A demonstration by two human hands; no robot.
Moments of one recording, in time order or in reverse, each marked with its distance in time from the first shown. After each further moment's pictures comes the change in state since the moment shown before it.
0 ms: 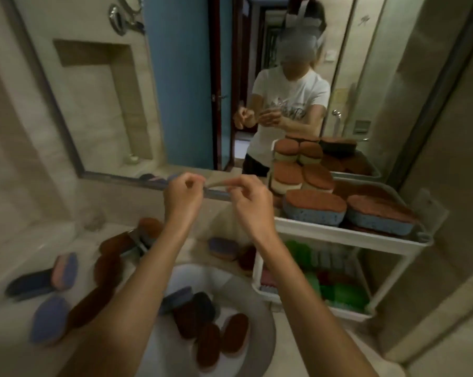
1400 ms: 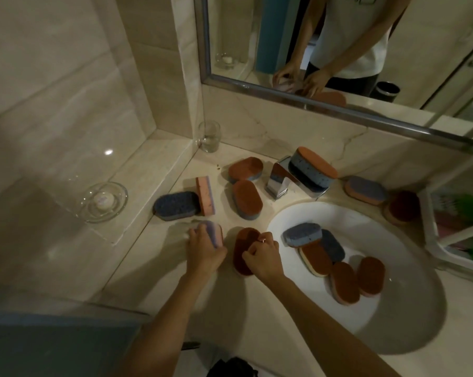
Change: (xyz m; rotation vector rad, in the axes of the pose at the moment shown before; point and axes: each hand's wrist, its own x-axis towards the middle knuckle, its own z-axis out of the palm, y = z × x) left_hand 0.032 -0.354 -0.268 0.669 -0.282 -0.510; right_hand -0.165 0.071 0.402 -0.537 -0.708 0.627
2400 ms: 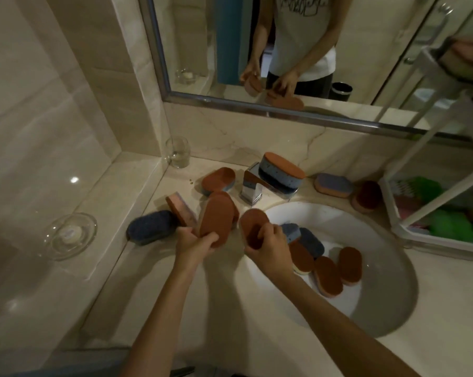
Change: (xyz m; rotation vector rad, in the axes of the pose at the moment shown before) left_hand 0.013 0.038 -0.019 -0.646 -0.153 -0.078; right_hand -0.014 0.009 -0.047 0.056 0.337 -0.002
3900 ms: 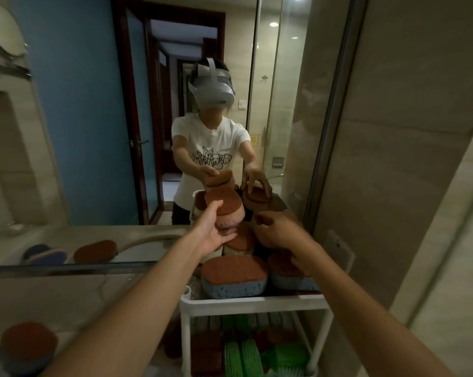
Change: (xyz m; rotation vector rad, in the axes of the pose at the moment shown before) left_hand -0.203 0.336 0.469 -0.443 -0.790 0.125; right_hand 0.107 0.250 -0.531 -0.119 0.233 -0.014
